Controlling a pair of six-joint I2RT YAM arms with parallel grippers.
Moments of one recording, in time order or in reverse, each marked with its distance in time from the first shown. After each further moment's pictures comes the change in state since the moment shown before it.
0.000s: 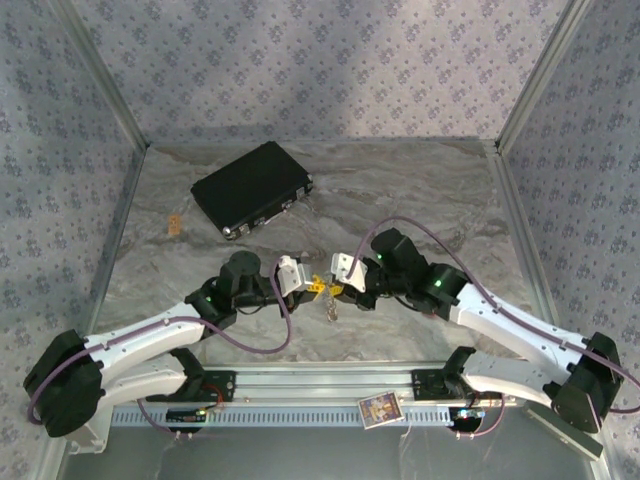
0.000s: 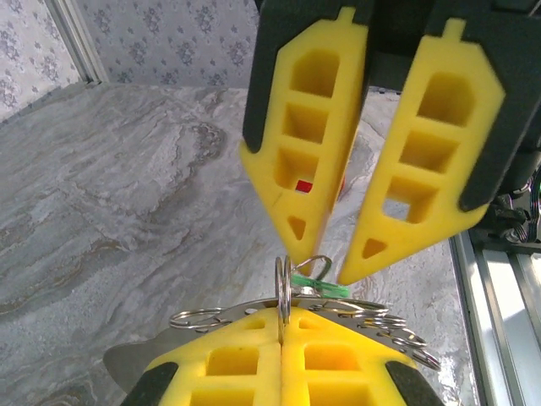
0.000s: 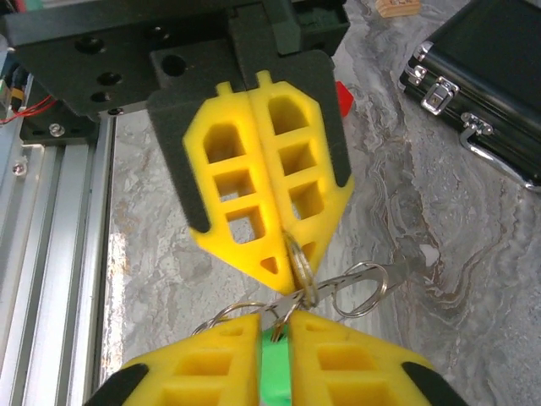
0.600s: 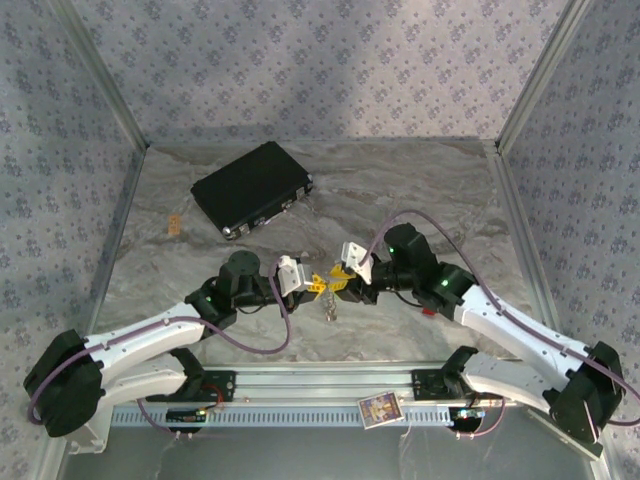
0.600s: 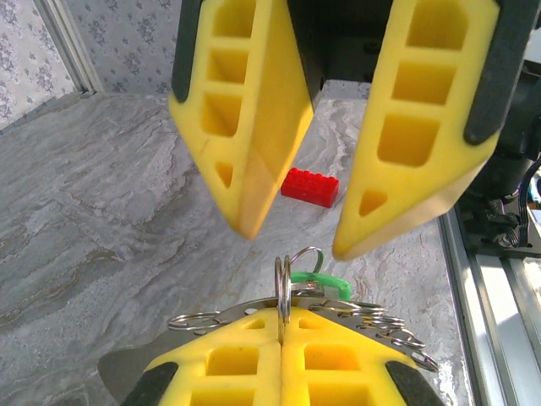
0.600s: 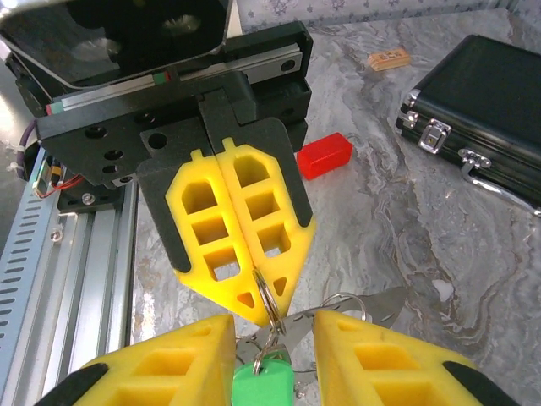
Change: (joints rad) left arm 0.000 0.001 0.000 0.013 0.020 0.000; right arm -0.084 -0.012 -0.048 0.137 -0.158 0.114
